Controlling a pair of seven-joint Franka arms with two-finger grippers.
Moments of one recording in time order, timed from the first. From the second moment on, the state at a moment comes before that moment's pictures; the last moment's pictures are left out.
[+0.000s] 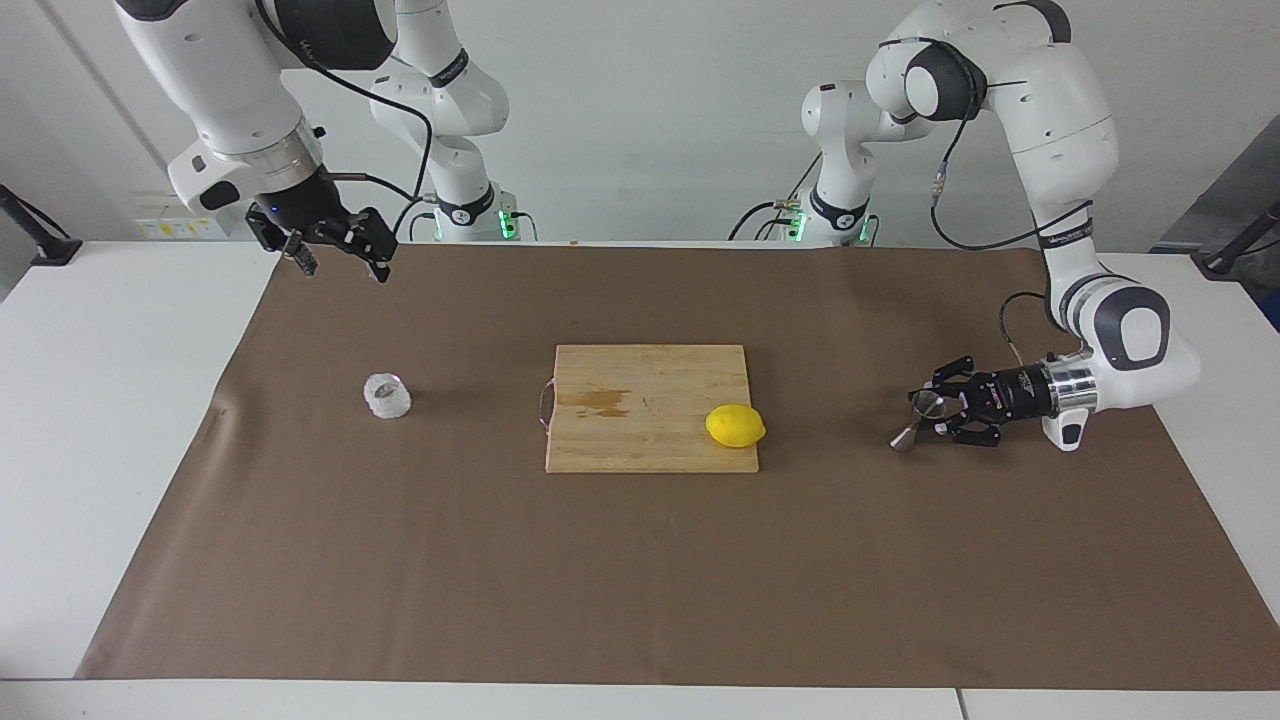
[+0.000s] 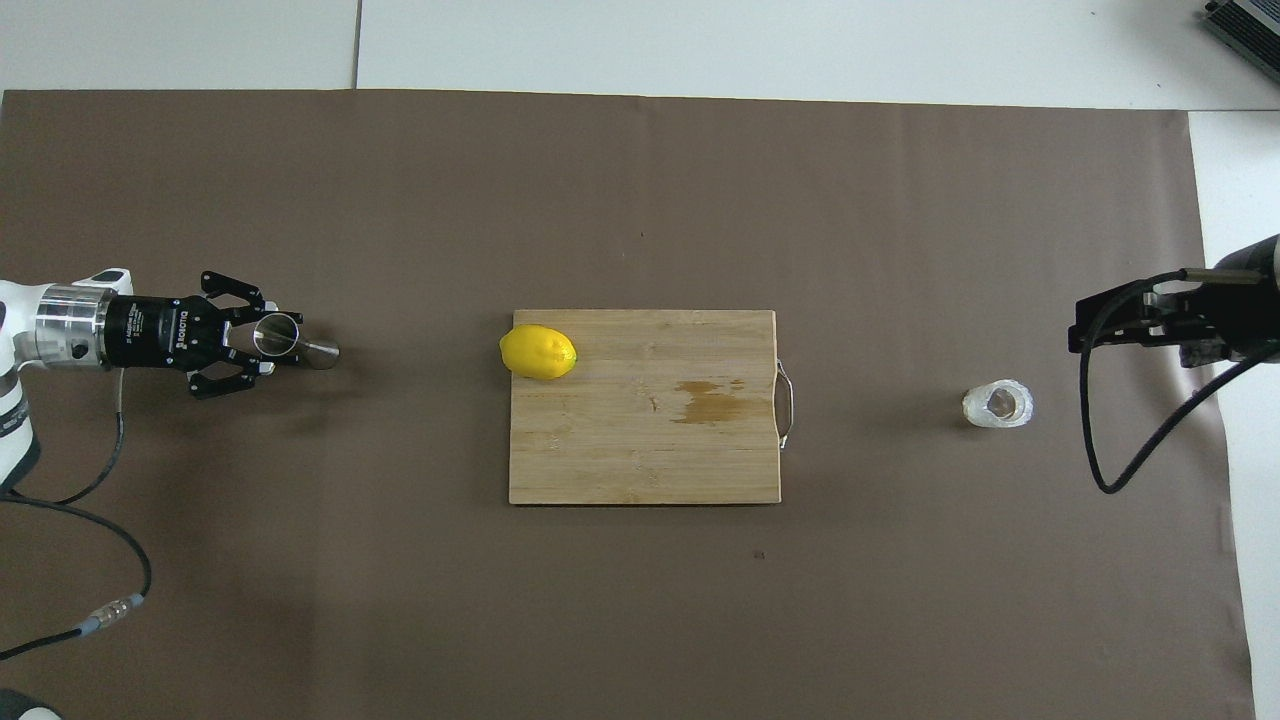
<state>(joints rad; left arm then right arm) -0.06 0.55 0.44 -1.79 -1.23 1.38 -0.79 -0.03 -0.01 0.03 -1.60 0.03 1.53 0.15</state>
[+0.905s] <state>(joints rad) -0.11 0.48 0.41 -1.79 -1.27 1.31 -0.83 -0.03 -0.01 0.03 -1.60 0.03 1.53 0.15</state>
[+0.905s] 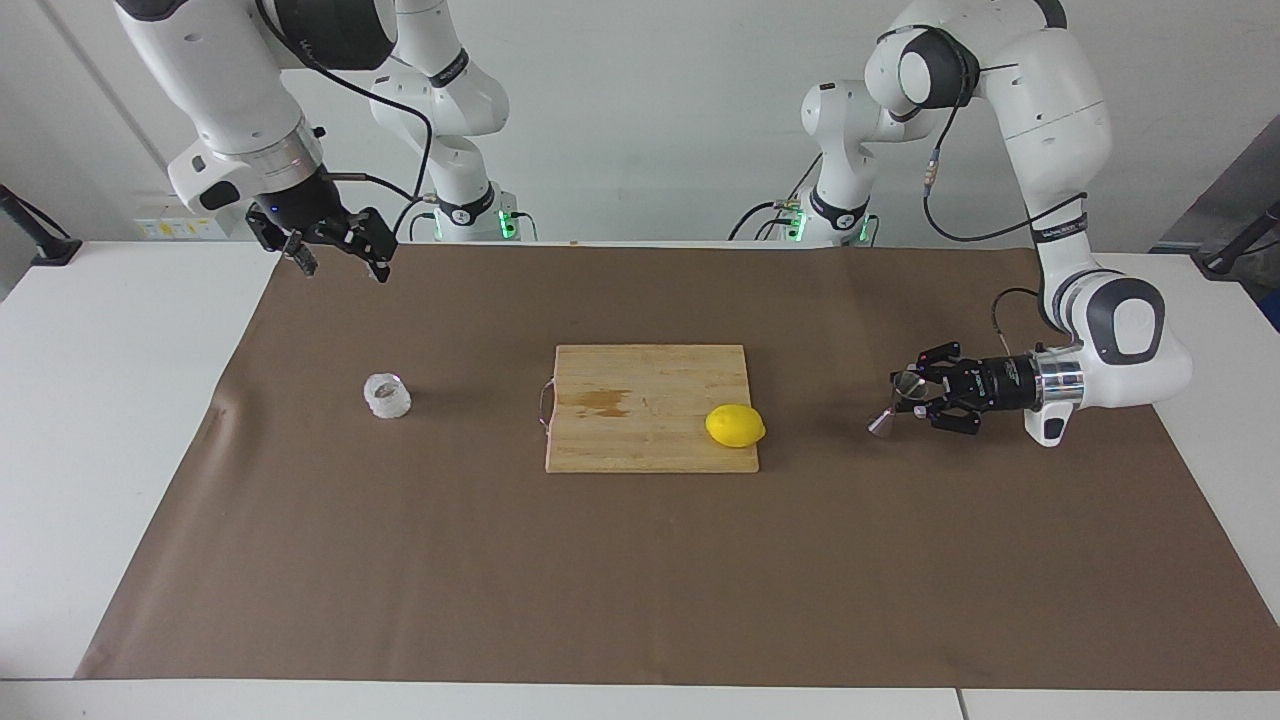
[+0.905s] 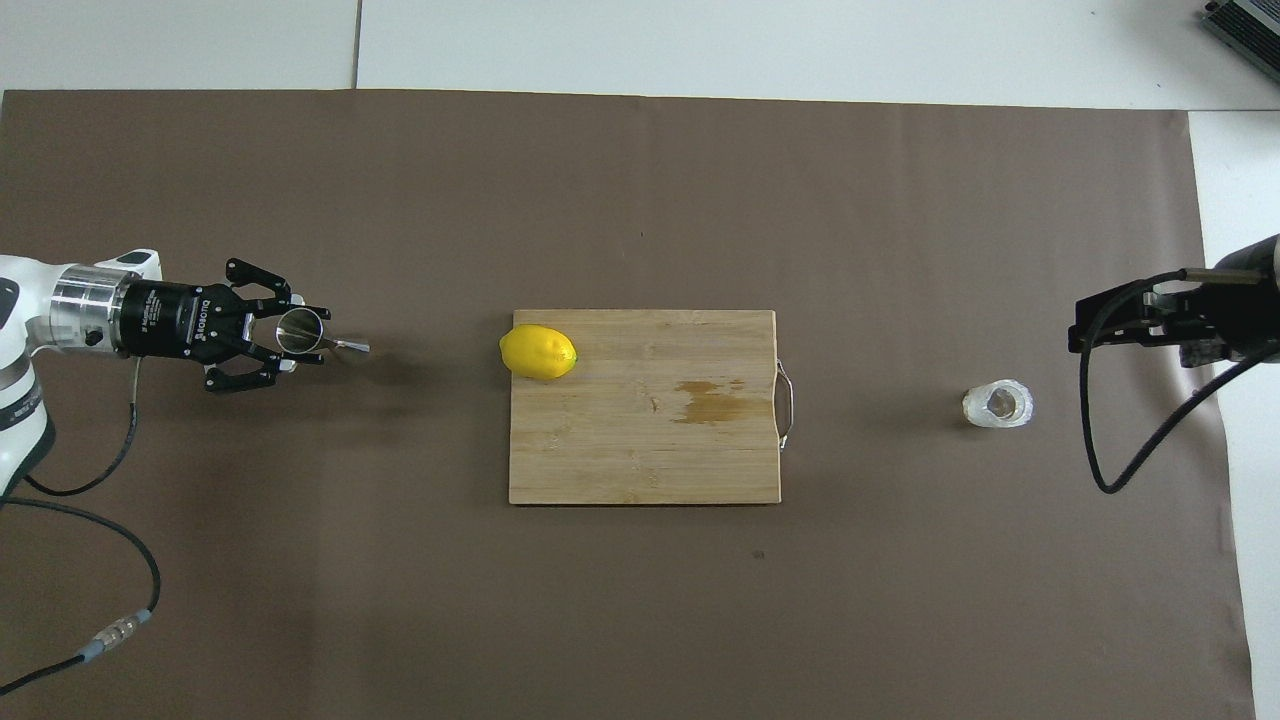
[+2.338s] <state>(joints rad) -0.71 0.22 0.33 -2.07 -1.66 1.94 -1.05 -0.03 -0.01 0.03 -1.60 0.03 1.53 0.15</state>
